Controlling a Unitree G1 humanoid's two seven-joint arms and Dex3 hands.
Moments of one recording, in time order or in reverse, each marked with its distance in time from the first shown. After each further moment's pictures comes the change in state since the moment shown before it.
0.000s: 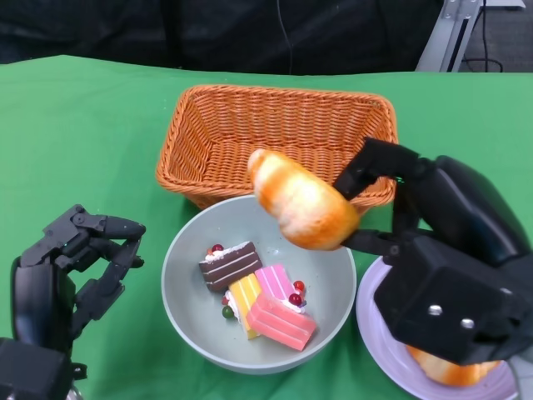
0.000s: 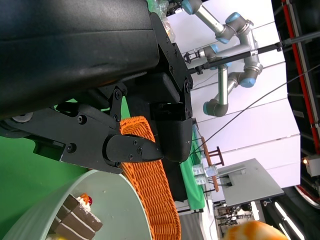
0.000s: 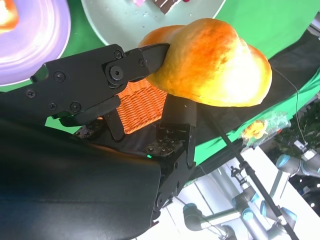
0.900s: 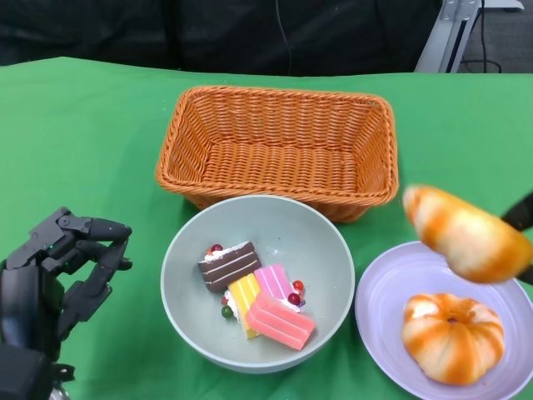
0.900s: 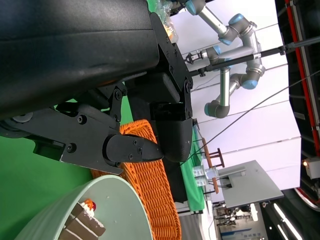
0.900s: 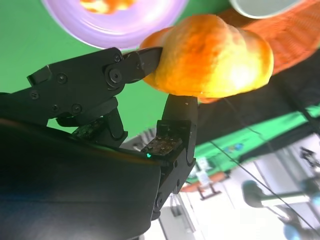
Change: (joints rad) left arm -0.013 0.032 0.012 0.053 -0.063 -0.022 -0.036; right arm 0.340 -0.236 -0.449 -0.080 0.172 -0.153 0.016
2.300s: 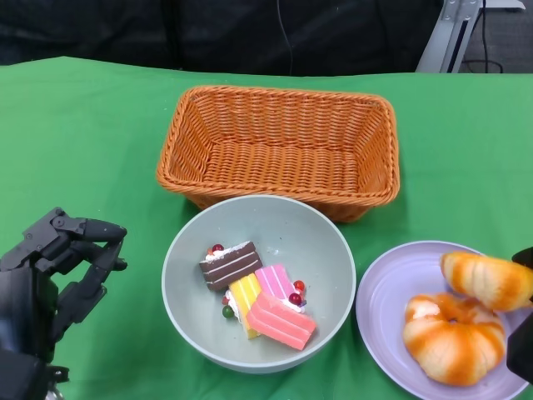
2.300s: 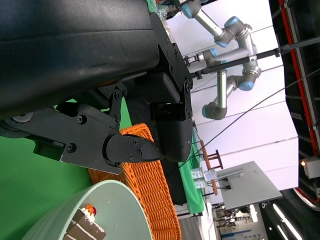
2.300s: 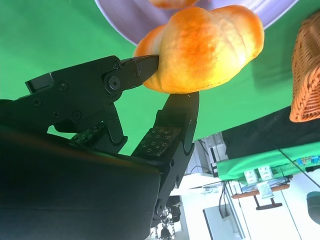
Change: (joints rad) left arm 0.005 0.006 0.010 -0.003 0.002 -0.018 -0.009; right arm -0.102 -0.014 0.157 0.627 -0.181 -0.225 -0.449
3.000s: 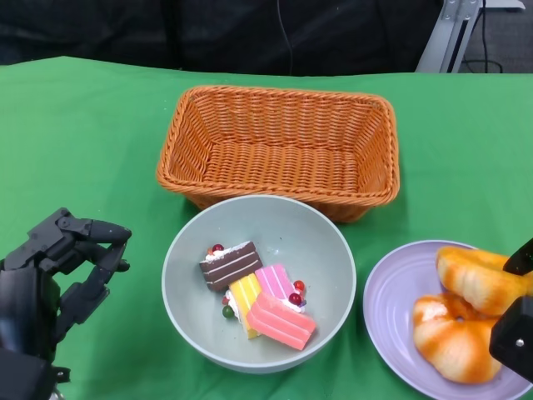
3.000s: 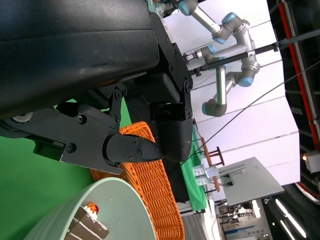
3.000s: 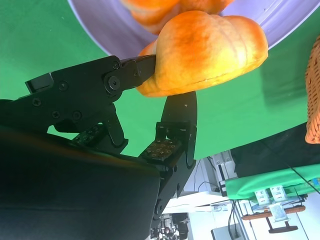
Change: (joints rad) left arm 0.003 0.000 0.000 -0.007 0.029 -0.004 0.003; right arm -0.068 0.000 0.072 0.137 0.009 0.015 -0.026
